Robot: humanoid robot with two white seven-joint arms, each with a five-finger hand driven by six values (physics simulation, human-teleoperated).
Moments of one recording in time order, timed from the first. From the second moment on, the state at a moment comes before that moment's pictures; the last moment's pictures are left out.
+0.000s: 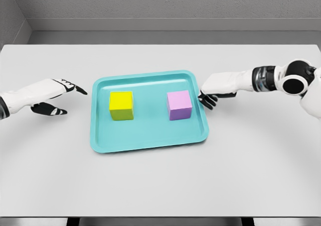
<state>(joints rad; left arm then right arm) -0.36 0.70 -0.22 -1.32 -0.36 -0.61 -0.61 -0.94 -0.64 1.03 -1.19 0.29 -0.61 0.61</state>
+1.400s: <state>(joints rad) -0.35 0.62 -0.23 -1.37 -0.38 -0.61 -0.61 -0.98 -0.55 1.10 -1.15 0.30 -0.61 0.61</state>
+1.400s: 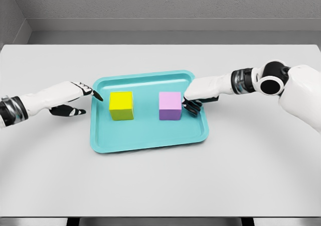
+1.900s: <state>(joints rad) -0.35 0.60 -0.23 -1.37 -0.38 -0.61 -0.61 -0.99 -0.52 1.10 -1.15 0.30 -0.61 0.61</state>
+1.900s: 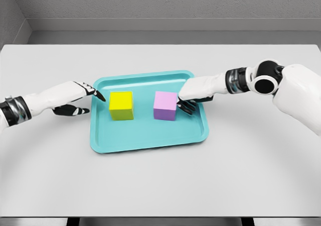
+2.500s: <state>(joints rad) -0.36 0.55 -0.26 -1.37 -0.39 -0.61 -0.61 -1.00 -0.49 1.11 -1.07 0.30 -0.61 0.61</state>
